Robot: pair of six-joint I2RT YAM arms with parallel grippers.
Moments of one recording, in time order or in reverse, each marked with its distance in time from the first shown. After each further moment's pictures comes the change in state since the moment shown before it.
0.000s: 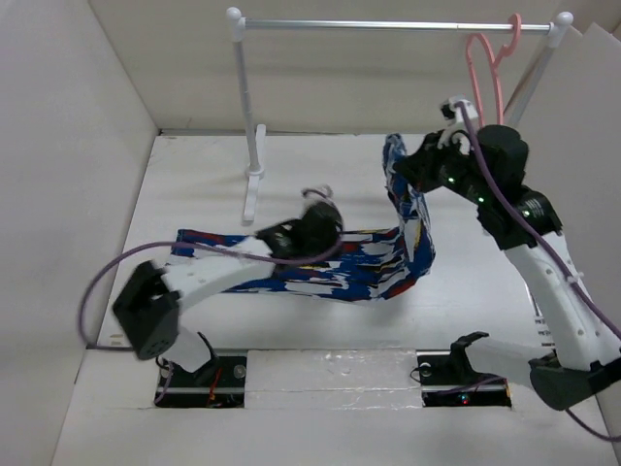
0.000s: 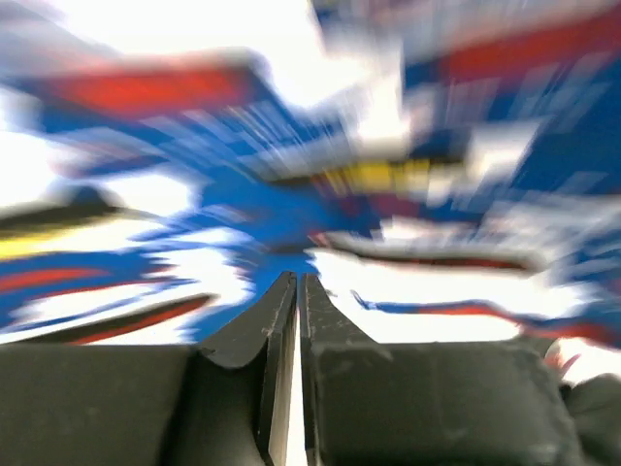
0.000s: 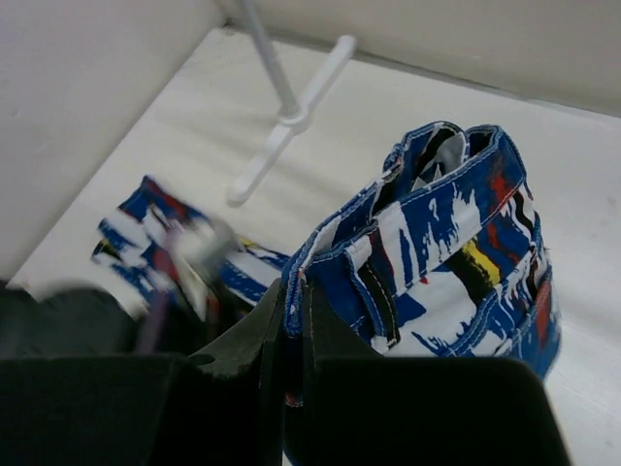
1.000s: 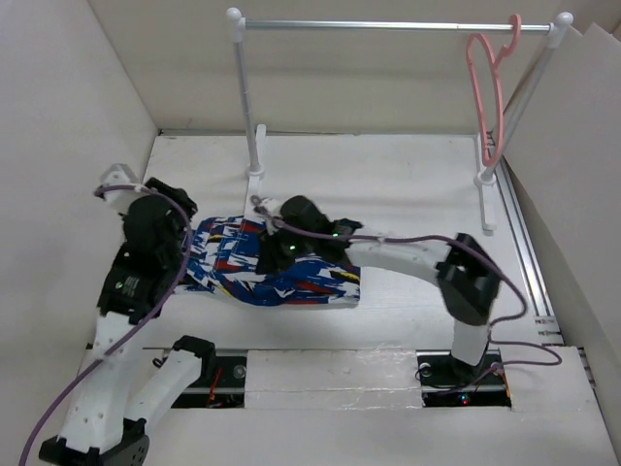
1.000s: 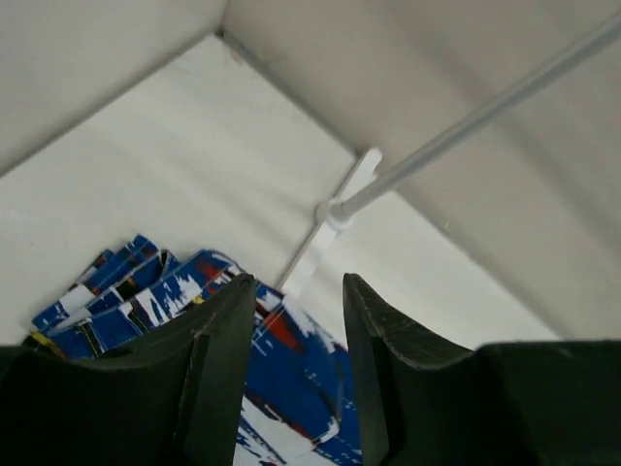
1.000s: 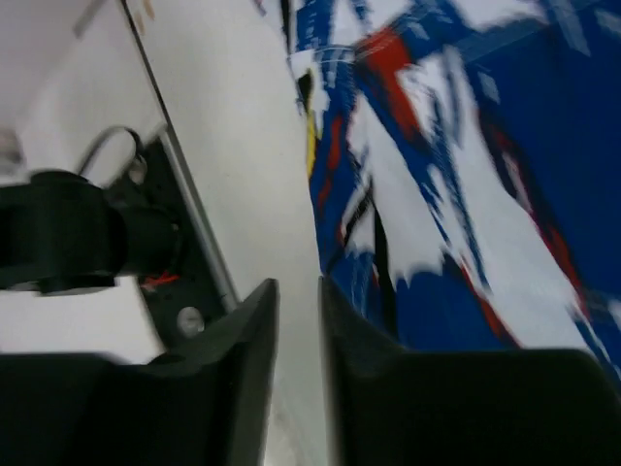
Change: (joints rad) left arm 0.734 -0.878 0.102 -0.388 -0.460 0.224; right arm 0.729 0.872 0.044 0.455 -0.112 0.180
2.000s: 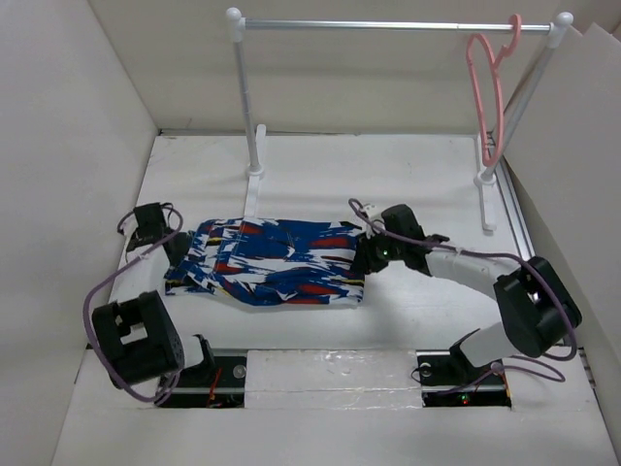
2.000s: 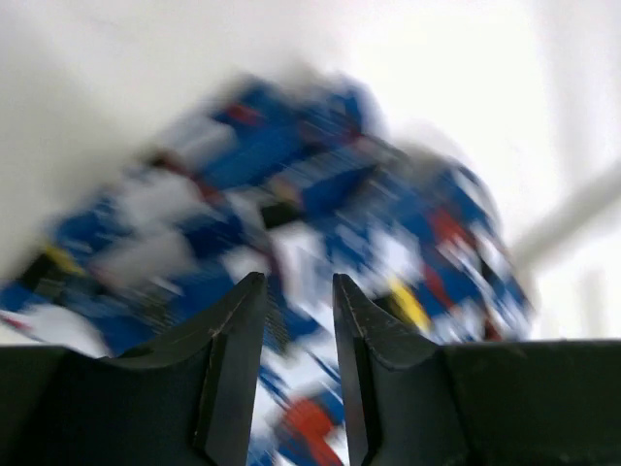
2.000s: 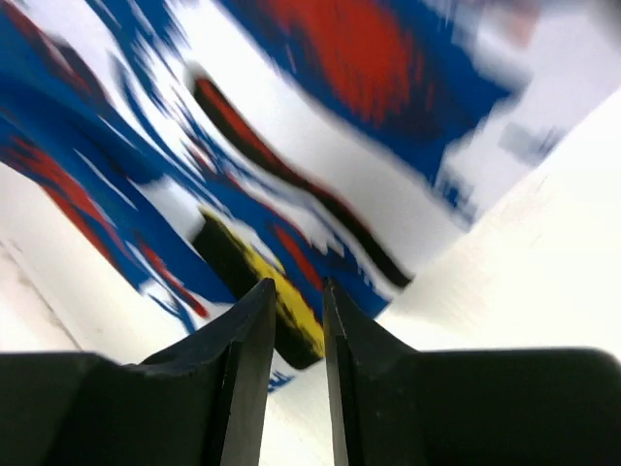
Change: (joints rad) left arm 0.623 0.562 -0.495 0.285 0.534 -0.142; right arm -0.494 -0.502 -0.816 0.078 -0.026 -0.222
